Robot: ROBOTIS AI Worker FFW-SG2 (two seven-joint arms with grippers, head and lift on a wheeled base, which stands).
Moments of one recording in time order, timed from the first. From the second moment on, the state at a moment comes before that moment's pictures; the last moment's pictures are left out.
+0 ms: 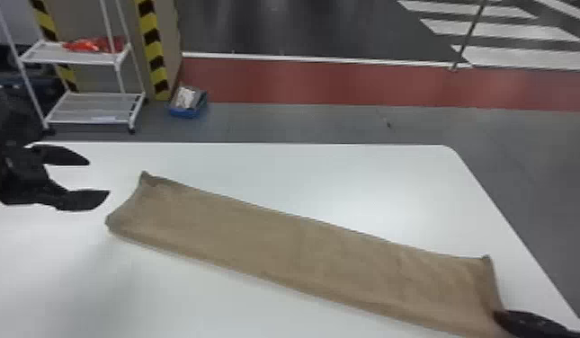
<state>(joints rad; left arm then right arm) -0.35 0.49 0.04 -1.42 -0.23 0.44 -1.13 0.33 -0.14 -0.72 -1.95 0.26 0.71 1.32</state>
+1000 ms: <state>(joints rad) -0.41 0.40 0.02 -1.41 -0.12 1.07 -1.07 0.34 -0.13 -0.72 -1.95 0.28 0.70 1.32</state>
